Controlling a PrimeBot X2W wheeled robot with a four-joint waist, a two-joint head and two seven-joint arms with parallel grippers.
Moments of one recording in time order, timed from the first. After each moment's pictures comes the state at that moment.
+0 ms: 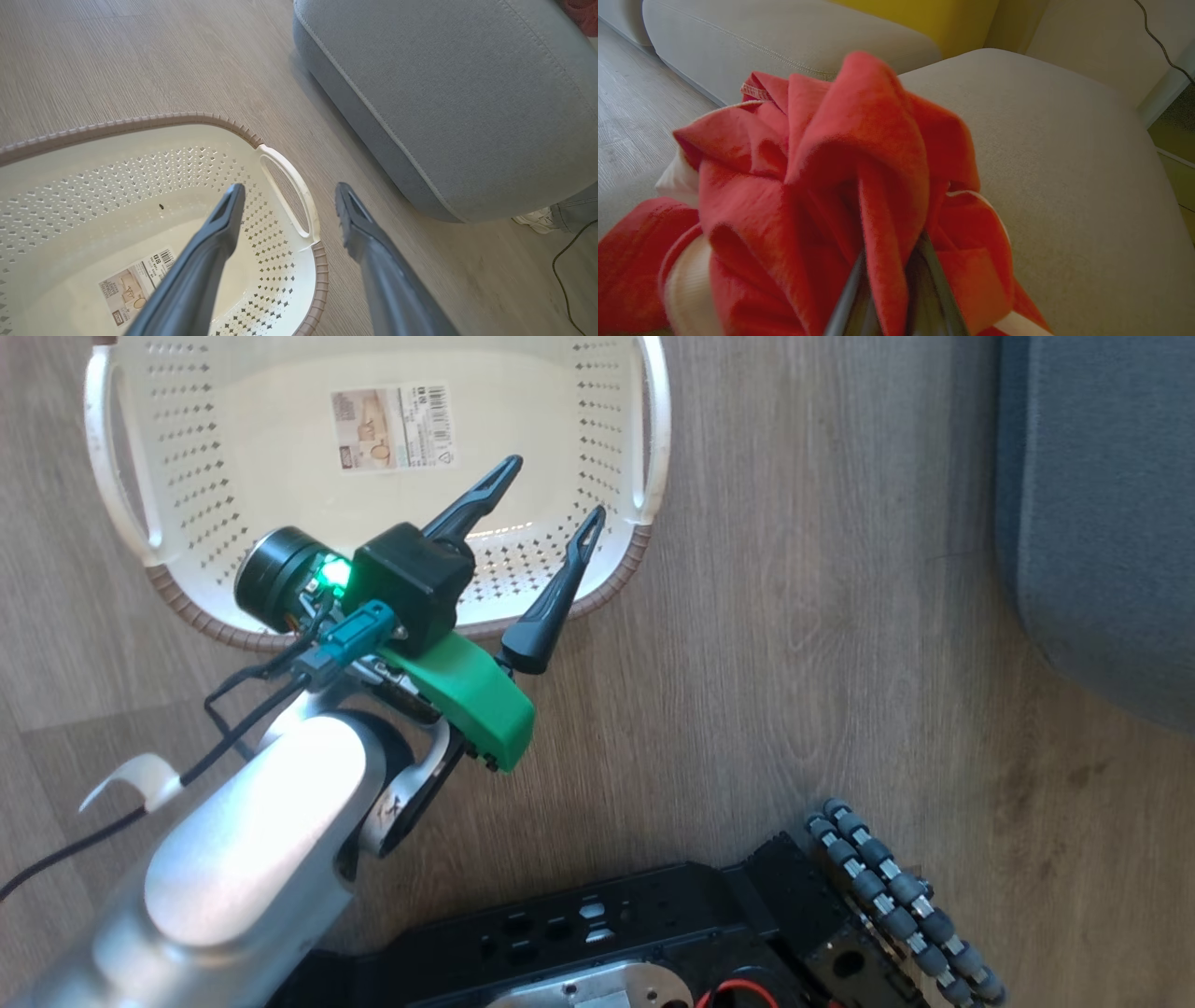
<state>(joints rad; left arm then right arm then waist) -0.61 0.37 -0.75 -0.10 -0.48 0.11 0.05 -1.26 -0.54 -0.68 0.89 0.20 0.12 -0.04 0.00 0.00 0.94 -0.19</state>
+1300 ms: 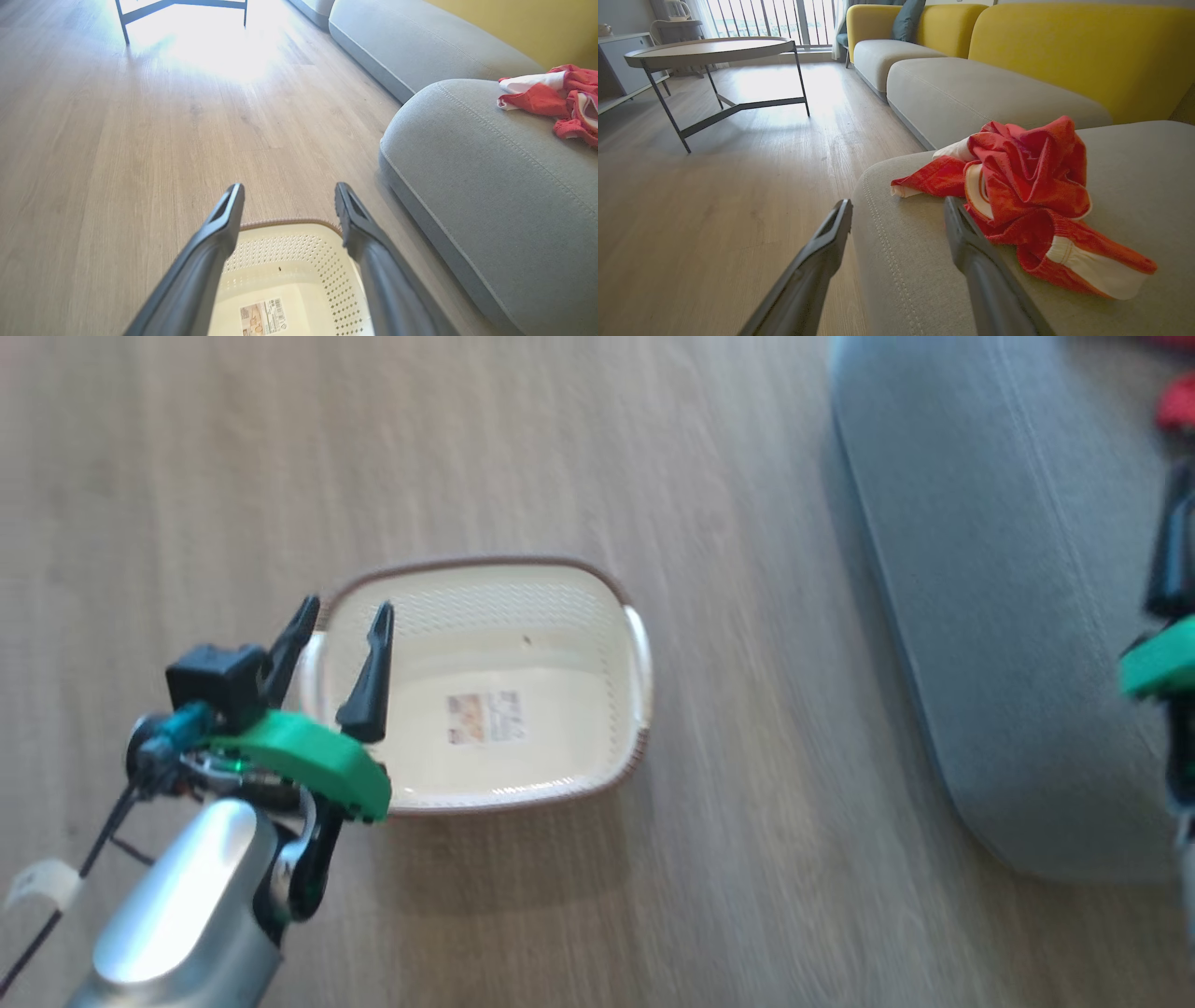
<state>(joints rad) -0.39 0.38 -0.56 0.23 -0.67 0.12 -0.21 -0.41 -0.33 -0.10 0.23 0.43 0.12 -0.14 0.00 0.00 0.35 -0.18</state>
